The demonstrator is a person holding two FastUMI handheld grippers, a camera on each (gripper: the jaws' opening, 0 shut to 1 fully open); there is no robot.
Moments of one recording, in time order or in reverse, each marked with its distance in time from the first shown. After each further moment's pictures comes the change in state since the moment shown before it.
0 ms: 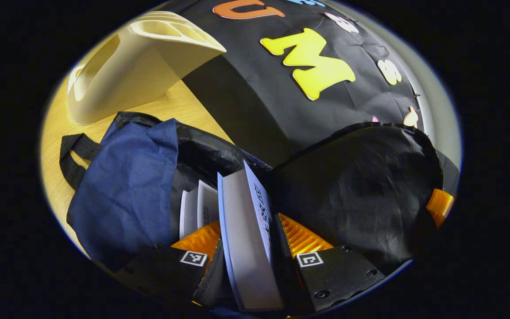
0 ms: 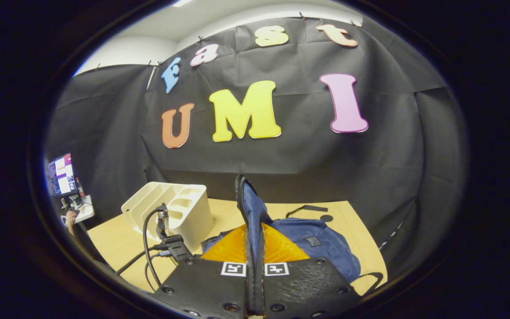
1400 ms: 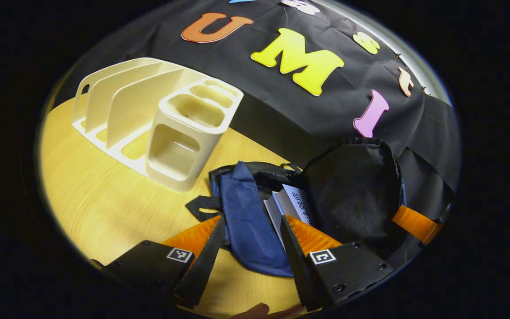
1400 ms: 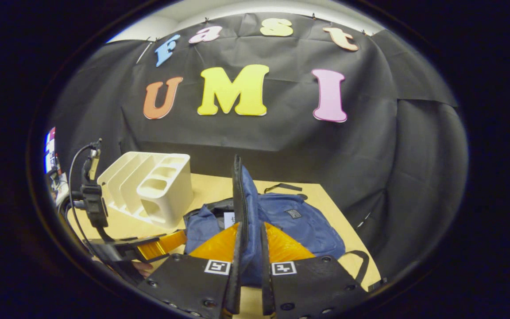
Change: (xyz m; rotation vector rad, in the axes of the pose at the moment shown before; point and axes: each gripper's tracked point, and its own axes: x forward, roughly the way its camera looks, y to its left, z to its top) left arm -0.157 0.080 0.066 0.319 0.033 0.222; right arm -0.044 0.034 -0.060 -0.074 0.109 -0.206
